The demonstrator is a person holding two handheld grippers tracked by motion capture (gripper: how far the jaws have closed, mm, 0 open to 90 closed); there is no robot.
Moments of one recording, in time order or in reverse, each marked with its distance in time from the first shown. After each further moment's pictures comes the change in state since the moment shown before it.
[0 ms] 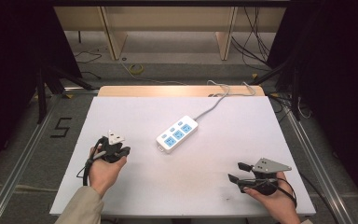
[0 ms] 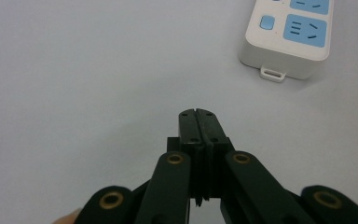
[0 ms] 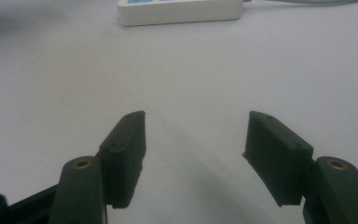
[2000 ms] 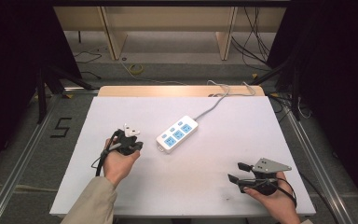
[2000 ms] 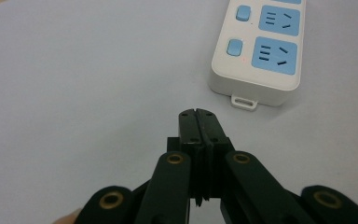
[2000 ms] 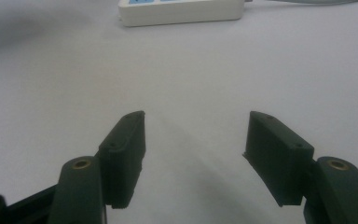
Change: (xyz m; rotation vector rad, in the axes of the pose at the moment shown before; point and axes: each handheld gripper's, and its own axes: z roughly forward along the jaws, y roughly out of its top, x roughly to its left) left arm -0.022 0.028 0.023 0.016 -0.039 0.053; right arm 0.000 0.000 0.000 -0.001 0.006 0.004
